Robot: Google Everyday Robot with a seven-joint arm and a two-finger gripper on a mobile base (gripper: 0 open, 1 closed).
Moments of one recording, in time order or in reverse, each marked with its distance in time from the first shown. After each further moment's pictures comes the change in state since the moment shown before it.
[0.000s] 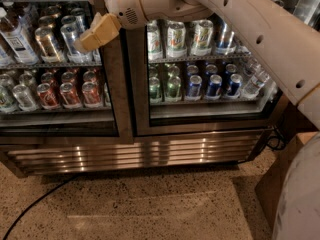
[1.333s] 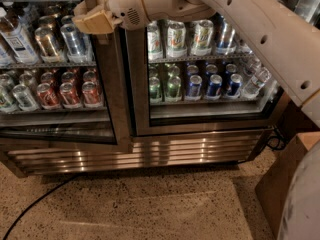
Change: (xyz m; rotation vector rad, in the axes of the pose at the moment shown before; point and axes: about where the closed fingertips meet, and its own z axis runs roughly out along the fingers) arm -0.004 0.015 -0.005 -0.045 -0.008 -0.005
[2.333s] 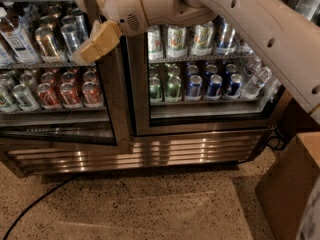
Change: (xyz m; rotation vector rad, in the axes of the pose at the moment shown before) arm -0.011 0.031 0.000 -0.058 -0.025 -0.021
